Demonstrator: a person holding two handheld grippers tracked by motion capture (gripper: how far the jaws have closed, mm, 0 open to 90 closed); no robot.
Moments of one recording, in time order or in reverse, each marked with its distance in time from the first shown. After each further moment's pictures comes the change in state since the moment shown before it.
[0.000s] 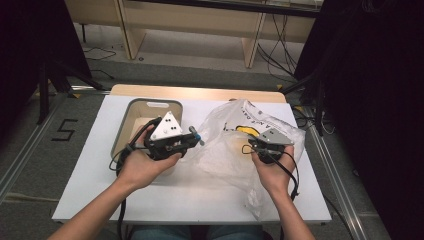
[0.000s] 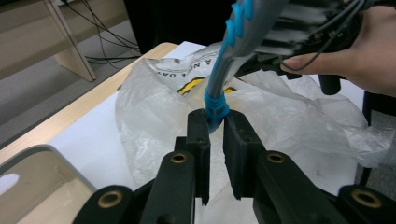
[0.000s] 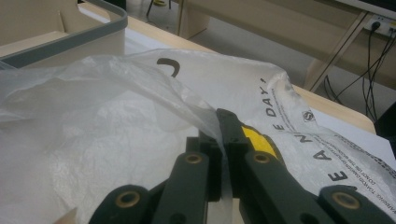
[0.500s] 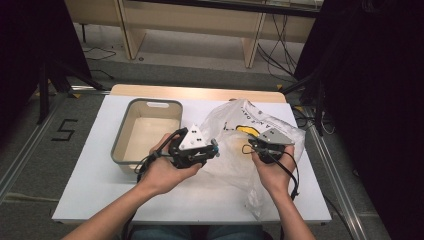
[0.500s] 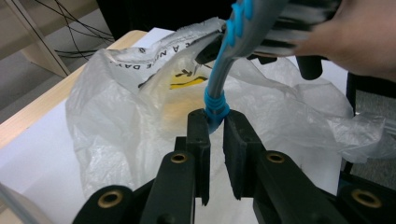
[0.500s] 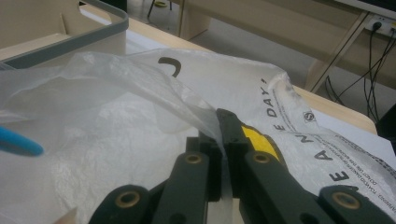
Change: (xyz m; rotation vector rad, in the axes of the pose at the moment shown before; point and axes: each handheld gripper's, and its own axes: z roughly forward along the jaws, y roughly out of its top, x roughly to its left) left arm -0.028 -0.003 0.044 0.067 -0.071 0.060; right arm 0.000 0.000 -0.001 -0.006 0.006 0.007
